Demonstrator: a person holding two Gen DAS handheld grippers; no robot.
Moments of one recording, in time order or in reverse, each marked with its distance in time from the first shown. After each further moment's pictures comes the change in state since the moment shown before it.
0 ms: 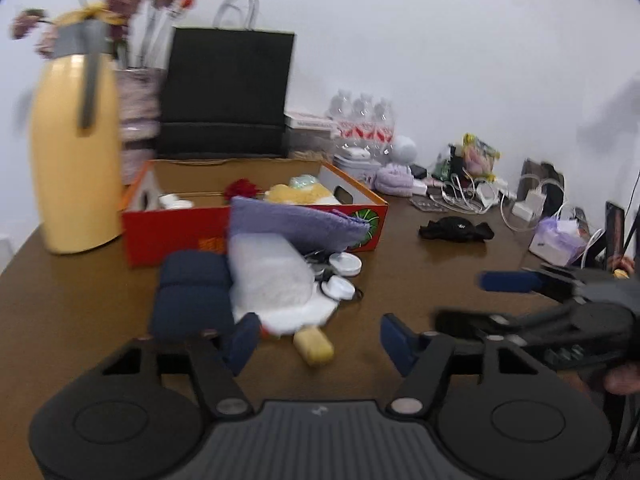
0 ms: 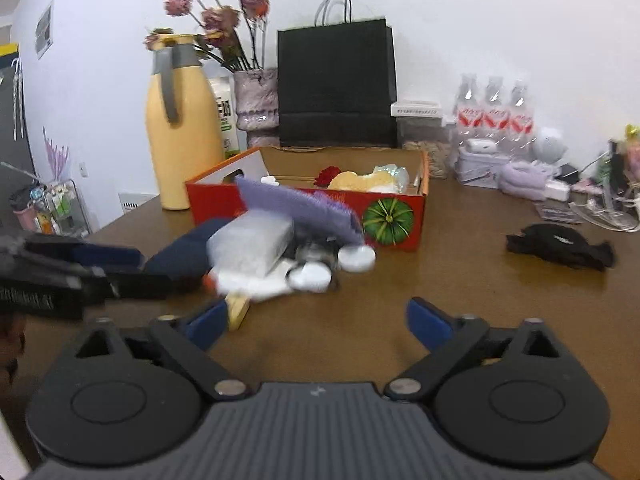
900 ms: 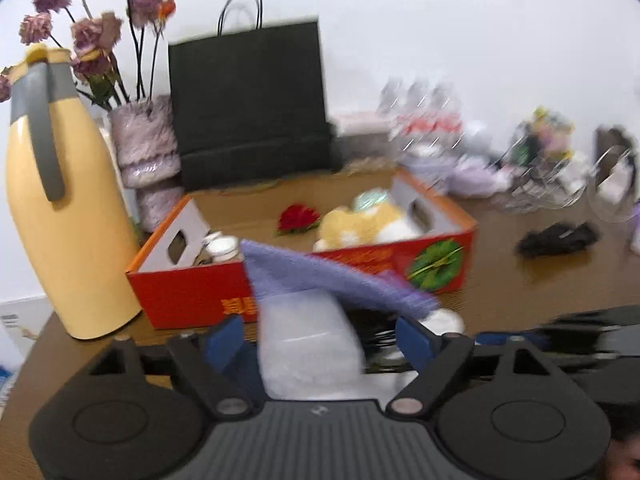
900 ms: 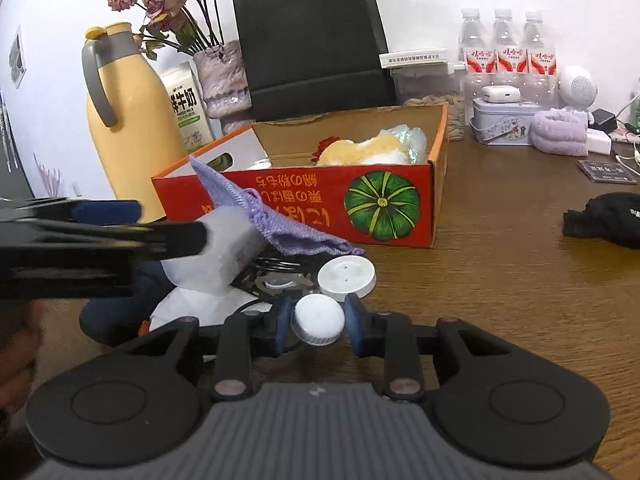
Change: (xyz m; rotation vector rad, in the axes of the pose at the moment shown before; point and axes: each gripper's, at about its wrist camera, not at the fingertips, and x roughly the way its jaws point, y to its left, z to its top) left arm 0.105 0.003 0.052 0.111 0.017 0.272; right arm 0.095 -0.031 0.009 0.115 0.048 0.048
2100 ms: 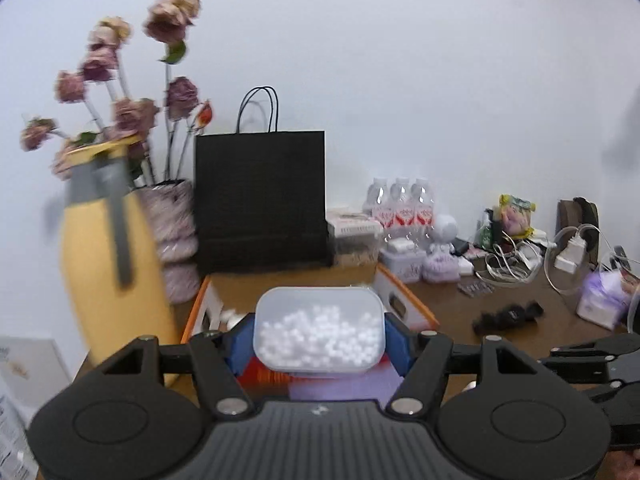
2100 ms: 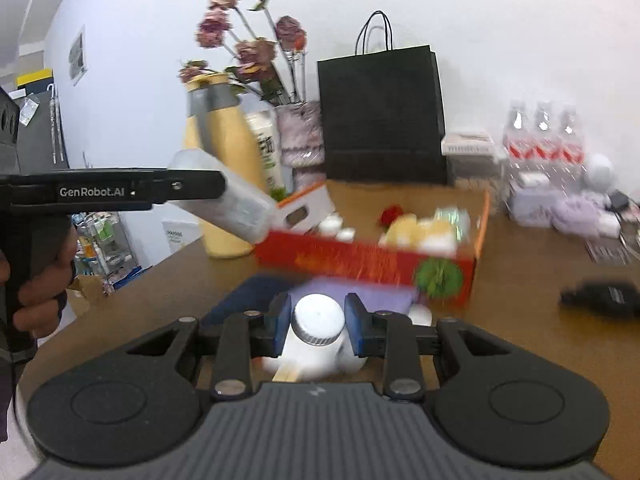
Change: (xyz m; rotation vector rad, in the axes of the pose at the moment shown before) left arm -0.111 0.052 0.042 -0.059 -0.231 -0.112; right arm -0.079 0.050 0.040 -0.127 -0.099 0.089
